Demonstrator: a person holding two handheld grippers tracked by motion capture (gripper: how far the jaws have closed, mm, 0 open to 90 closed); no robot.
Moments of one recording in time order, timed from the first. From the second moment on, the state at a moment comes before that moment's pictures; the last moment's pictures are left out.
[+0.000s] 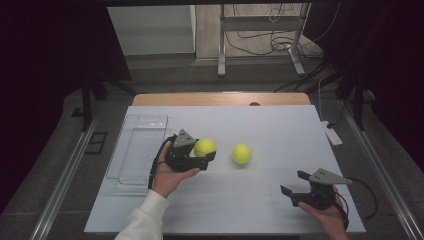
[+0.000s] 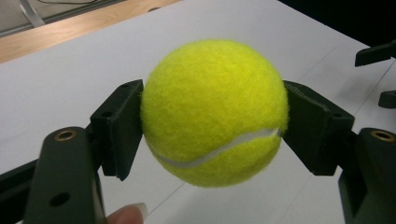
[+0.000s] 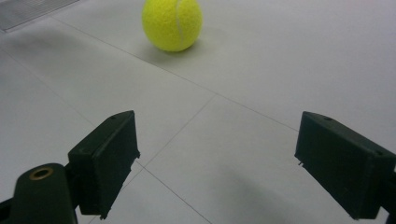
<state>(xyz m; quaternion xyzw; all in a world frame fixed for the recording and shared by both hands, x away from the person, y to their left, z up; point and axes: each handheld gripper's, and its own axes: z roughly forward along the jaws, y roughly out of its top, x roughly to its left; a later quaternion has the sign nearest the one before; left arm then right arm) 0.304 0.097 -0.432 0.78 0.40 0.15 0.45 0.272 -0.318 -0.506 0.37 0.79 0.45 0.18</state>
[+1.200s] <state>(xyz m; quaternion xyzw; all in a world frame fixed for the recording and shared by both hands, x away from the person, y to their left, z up) 0.309 0.115 -0.415 0.76 0.41 0.17 0.47 0.272 -0.318 -0.506 0.37 0.79 0.45 0.18</state>
